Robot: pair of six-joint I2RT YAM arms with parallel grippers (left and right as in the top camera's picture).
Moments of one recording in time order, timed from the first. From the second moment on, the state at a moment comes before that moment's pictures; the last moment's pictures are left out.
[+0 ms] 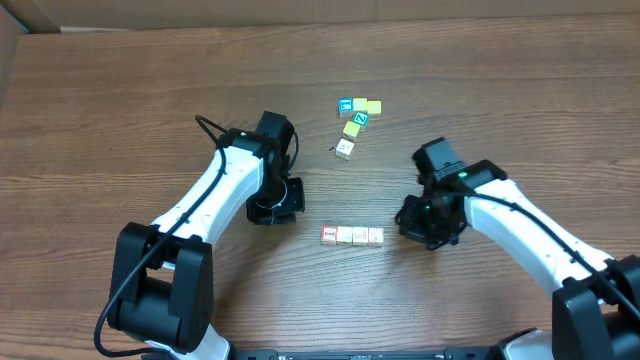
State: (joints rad) left arm -0.30 1.77 1.18 -1.03 0.21 -0.42; right arm 0.43 1.59 0.97 -0.87 -0.27 0.65
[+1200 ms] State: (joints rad) left arm -0.42 1.77 1.07 -0.84 0.25 -0.46; right arm 0.49 1.66 0.94 -0.73 -0.22 0.98
